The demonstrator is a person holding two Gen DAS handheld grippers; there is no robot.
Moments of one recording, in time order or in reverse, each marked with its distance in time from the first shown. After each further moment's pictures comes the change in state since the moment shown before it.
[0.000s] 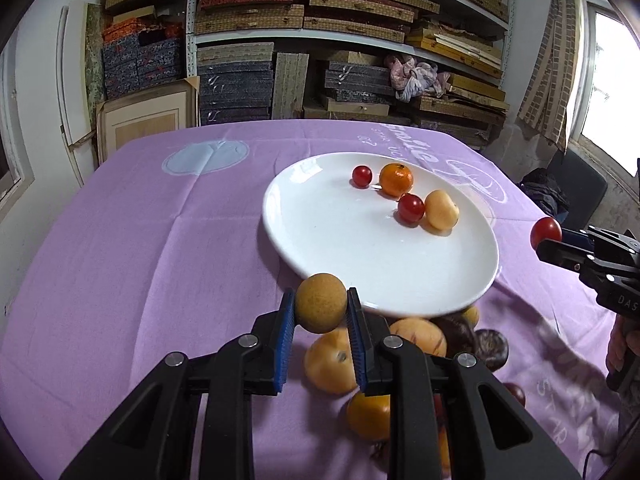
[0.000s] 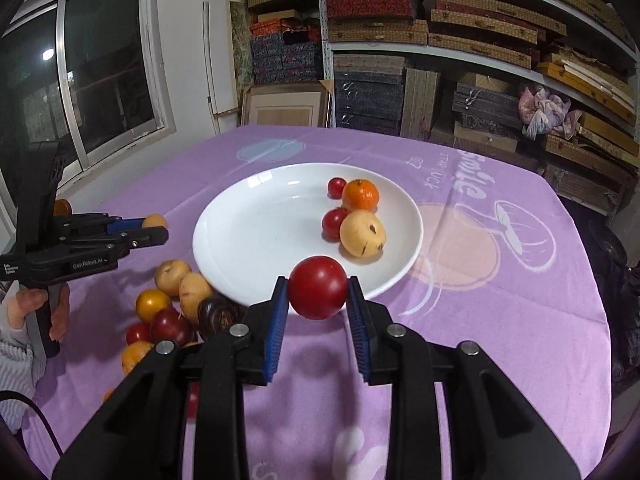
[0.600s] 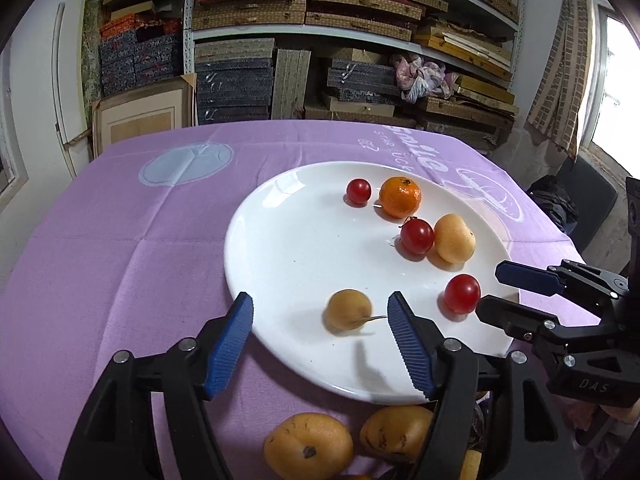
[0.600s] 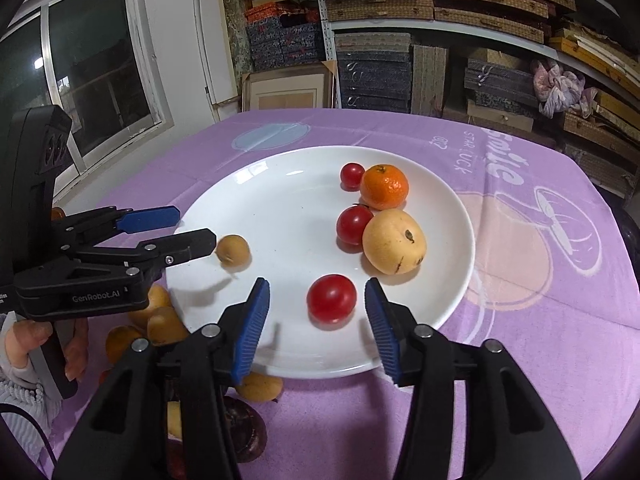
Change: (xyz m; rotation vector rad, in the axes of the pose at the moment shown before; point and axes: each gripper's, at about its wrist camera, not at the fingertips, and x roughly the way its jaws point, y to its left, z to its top) left arm 0.044 -0.012 0.020 -0.027 -0.021 0.016; right arm 0.069 0.002 0.014 0.045 0.045 0.041
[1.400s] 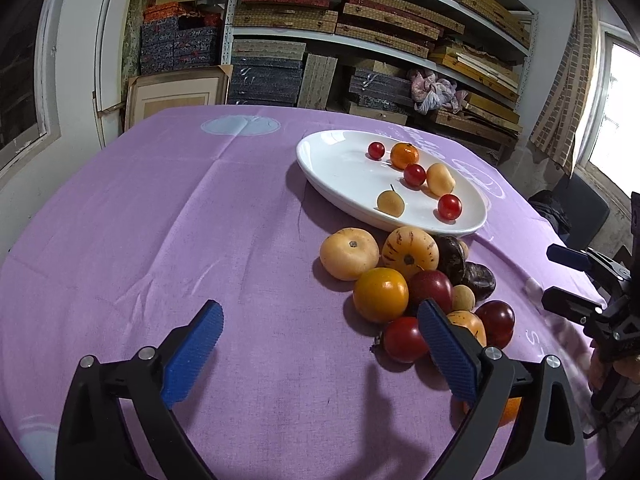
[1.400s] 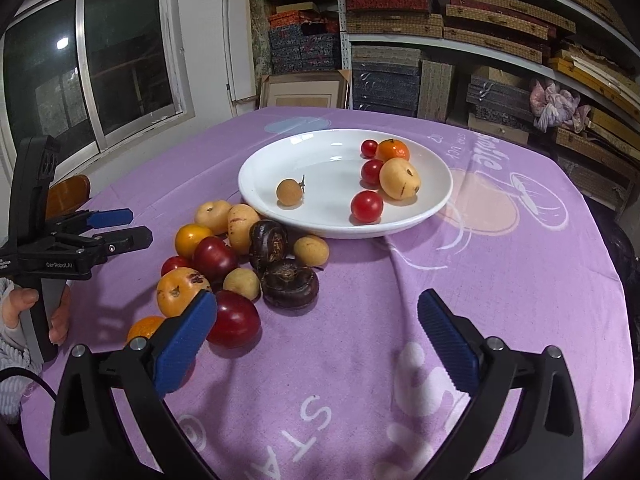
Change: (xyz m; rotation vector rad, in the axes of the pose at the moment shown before) left arm -0.099 0.026 -0.104 -0.104 -0.020 0.000; right arm -0.087 0.034 -0.083 -0.085 -0.023 -0.002
